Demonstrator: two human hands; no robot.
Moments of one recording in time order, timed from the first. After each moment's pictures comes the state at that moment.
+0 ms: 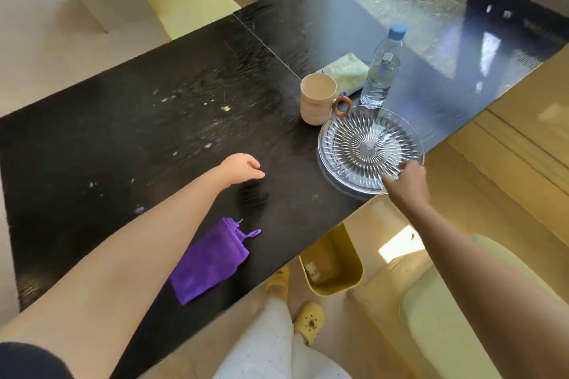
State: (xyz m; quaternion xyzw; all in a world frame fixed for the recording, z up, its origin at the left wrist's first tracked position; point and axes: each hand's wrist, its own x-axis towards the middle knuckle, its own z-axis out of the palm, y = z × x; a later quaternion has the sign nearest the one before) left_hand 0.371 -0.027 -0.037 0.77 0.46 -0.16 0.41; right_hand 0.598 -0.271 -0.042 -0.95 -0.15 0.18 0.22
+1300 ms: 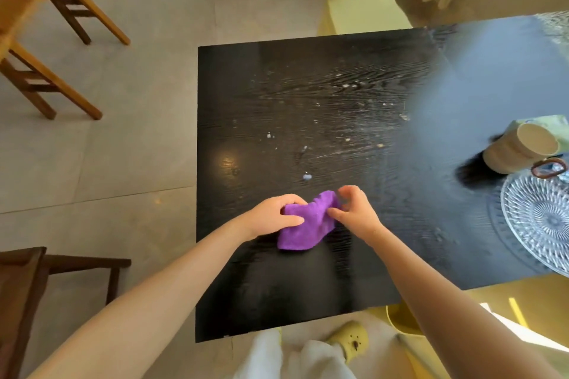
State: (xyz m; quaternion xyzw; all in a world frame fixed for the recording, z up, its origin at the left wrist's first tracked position) left_hand 0.006 -0.069 -0.011 0.64 0.47 0.05 0.61; right_hand 0.215 -0.098 -0.043 -0.72 -0.48 0.45 0.22
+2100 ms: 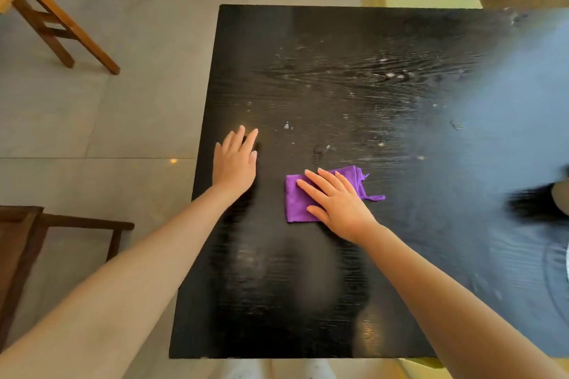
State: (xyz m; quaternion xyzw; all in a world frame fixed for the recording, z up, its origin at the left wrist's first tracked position) left_hand -0.065 0.035 -0.072 0.69 0.71 0.06 0.16; right_hand 0.172 -0.022 -0.071 -0.48 -0.86 0.17 -0.07
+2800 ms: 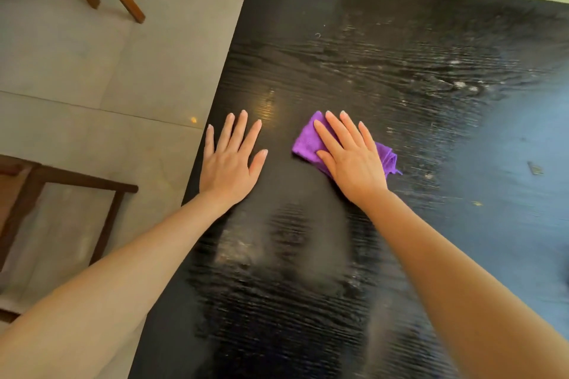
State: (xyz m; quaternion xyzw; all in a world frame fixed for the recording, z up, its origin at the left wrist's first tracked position) left_hand -0.075 0.052 -0.128 0.69 0.73 -0.02 0.06; right_hand 0.156 0.109 -0.115 -0.49 -0.86 0.10 0.03
